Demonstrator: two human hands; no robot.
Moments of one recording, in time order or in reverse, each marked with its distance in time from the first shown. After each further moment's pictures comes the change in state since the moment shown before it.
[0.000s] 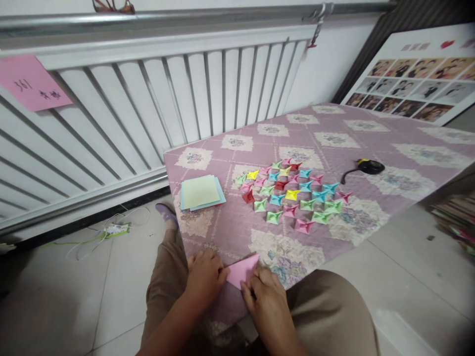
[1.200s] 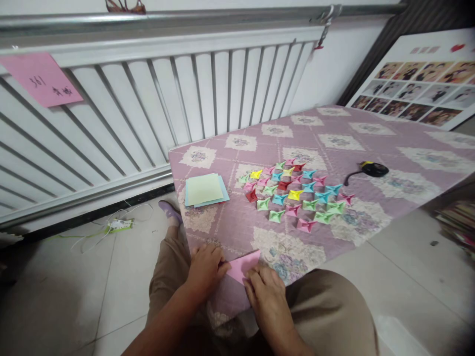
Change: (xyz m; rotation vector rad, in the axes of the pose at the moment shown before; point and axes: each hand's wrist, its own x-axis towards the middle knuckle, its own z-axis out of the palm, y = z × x) left_hand 0.001 -0.014 0.003 0.003 0.058 0.105; right_hand -0.006 0.004 0.003 -0.022 0.046 -0.114
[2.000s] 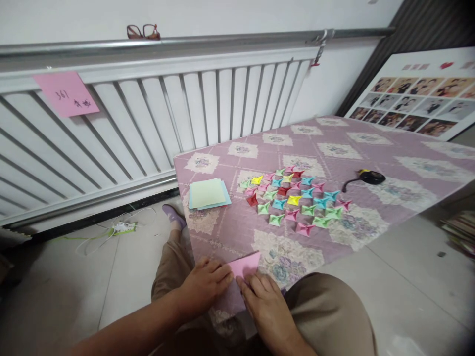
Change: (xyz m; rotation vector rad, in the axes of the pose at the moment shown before) left_hand -0.035 -0.017 -0.011 0.310 -0.017 0.642; right_hand -0.015 0.002 -0.004 -0.117 -0.086 -0.282
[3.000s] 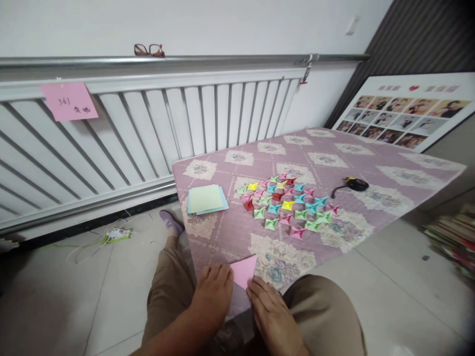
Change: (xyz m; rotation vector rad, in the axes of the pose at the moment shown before) left_hand 0.017 0.042 0.014 -0.001 0.059 -0.378; right_hand -0.022 0.010 -0.008 -0.071 0.090 -0.049
